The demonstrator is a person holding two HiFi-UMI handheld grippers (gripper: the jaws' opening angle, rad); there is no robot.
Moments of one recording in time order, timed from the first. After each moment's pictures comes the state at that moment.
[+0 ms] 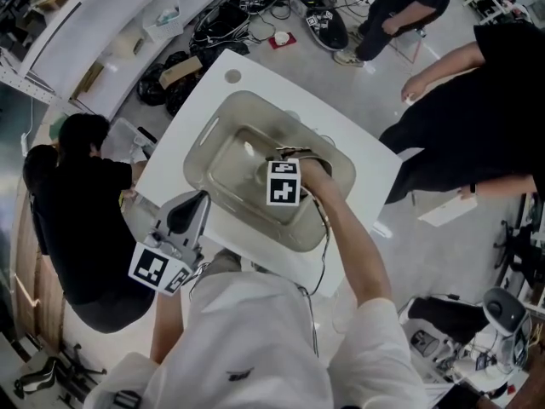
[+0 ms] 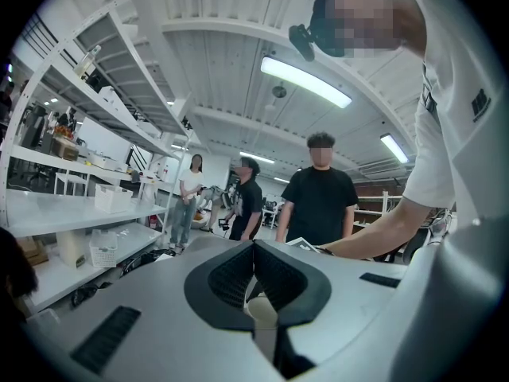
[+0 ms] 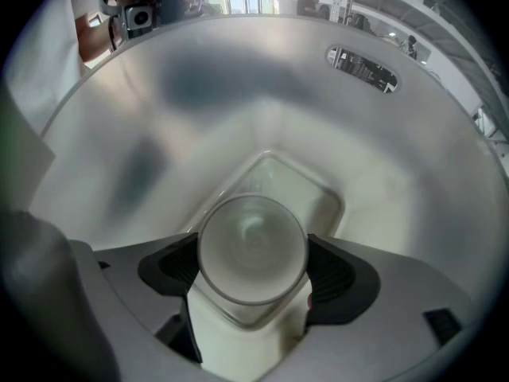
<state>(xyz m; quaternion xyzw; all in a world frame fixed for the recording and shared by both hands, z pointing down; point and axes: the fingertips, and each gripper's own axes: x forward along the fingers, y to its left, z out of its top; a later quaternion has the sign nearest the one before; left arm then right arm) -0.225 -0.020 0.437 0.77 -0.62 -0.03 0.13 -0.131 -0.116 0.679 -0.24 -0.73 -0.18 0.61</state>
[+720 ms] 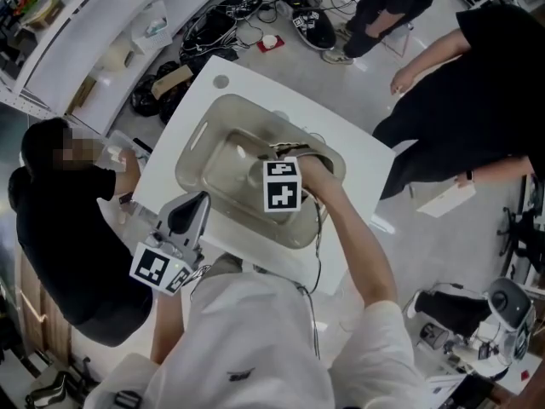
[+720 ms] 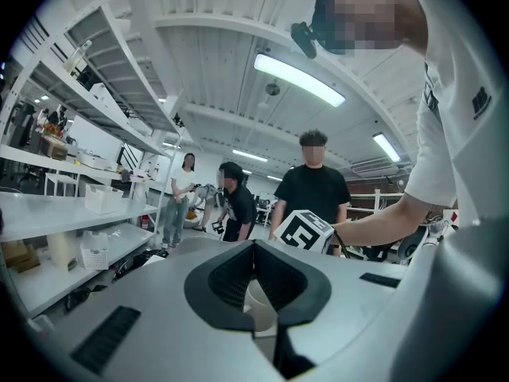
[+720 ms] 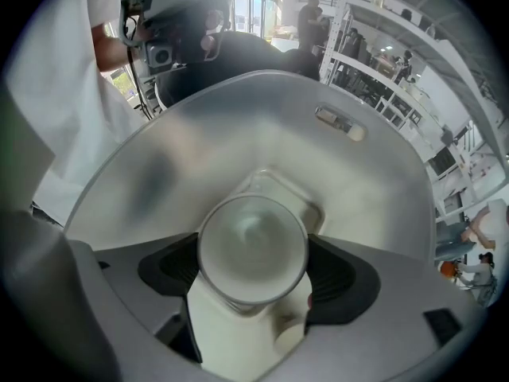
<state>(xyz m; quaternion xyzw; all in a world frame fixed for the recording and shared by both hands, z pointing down) -0.207 -0.029 0.431 0.79 -0.60 -0.03 0.12 -0.129 -0.112 0.611 -0.23 -0.75 -0.20 0.59</state>
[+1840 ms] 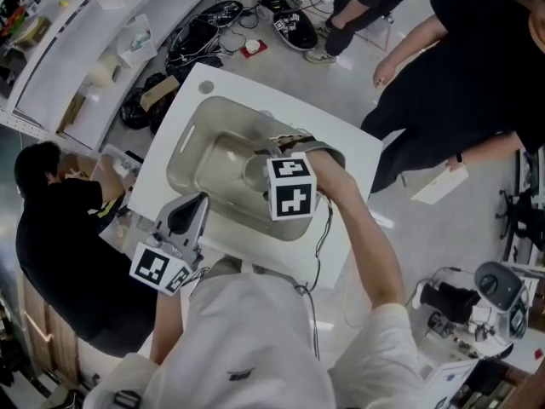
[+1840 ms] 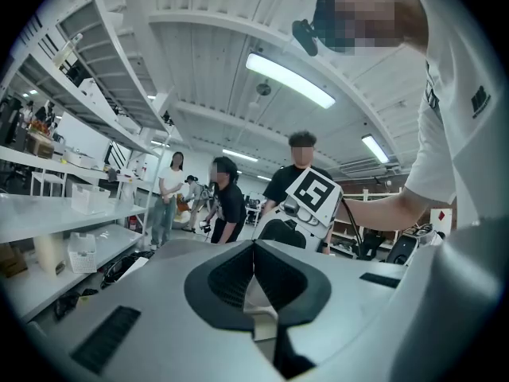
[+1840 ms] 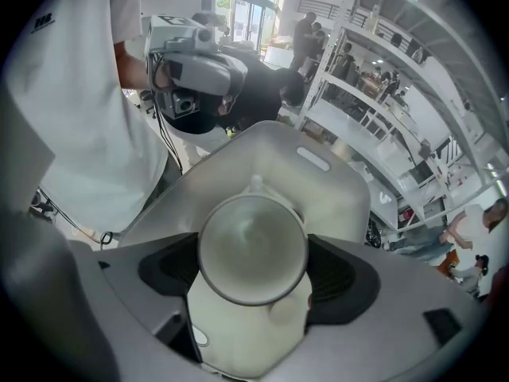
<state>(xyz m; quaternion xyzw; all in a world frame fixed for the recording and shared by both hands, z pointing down) -0.183 -0.027 0.421 0.81 -0.57 -0.02 0.11 -0.108 -0.105 0.517 -0.19 -0.77 -0.23 0.57</state>
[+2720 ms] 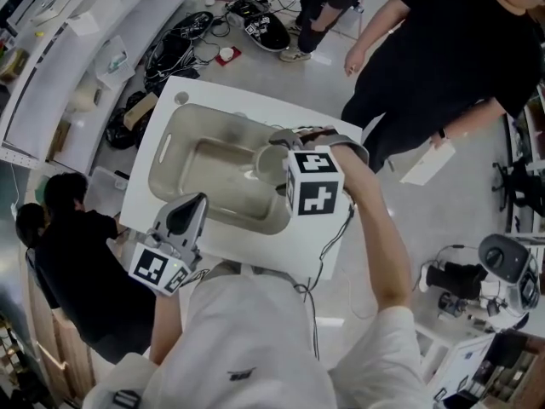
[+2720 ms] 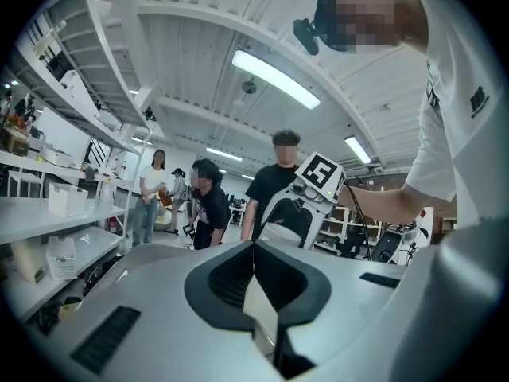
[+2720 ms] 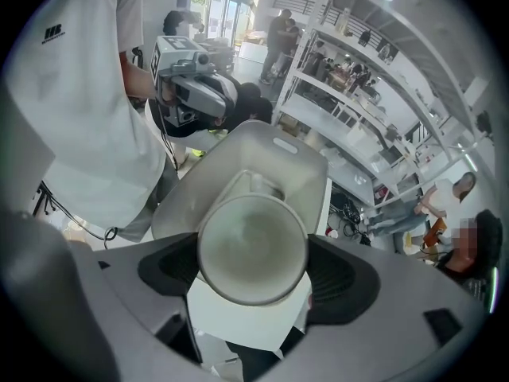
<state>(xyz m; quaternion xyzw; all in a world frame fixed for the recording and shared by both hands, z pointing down) -0.129 -0.044 0.405 0.85 -0.52 -0.02 0.10 -0.022 -0.134 0.454 -0.11 -0.78 -0.21 0.58</state>
